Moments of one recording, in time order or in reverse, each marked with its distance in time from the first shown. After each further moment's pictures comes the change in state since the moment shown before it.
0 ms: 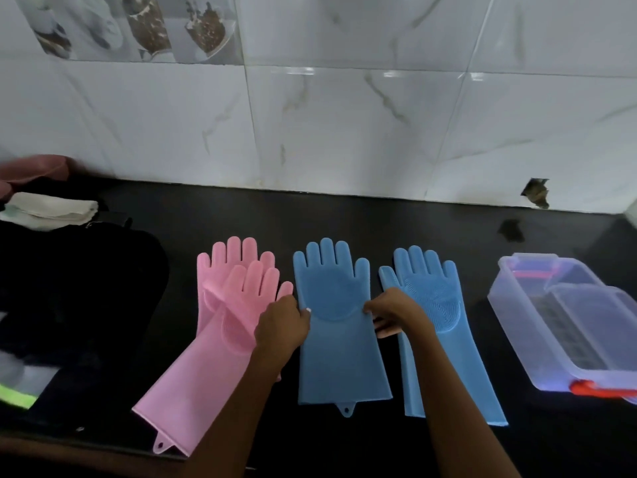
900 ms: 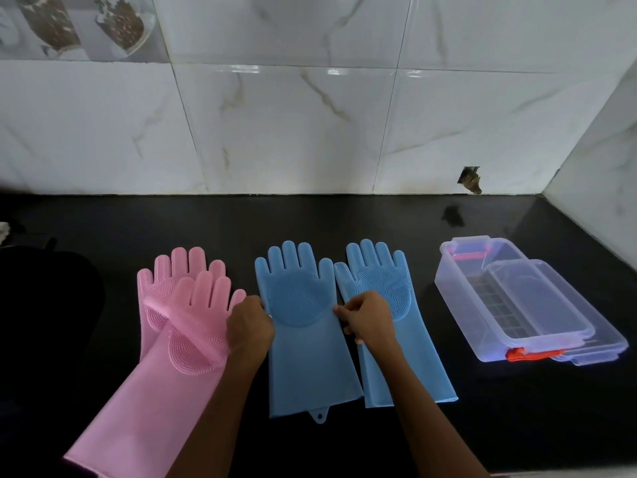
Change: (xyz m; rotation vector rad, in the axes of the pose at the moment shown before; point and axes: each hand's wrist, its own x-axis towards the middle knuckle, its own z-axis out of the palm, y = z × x) left_hand 0.026 0.012 0.030 0.021 0.126 0.000; right_hand -0.018 0.048 0.003 0.136 0.393 -0.287
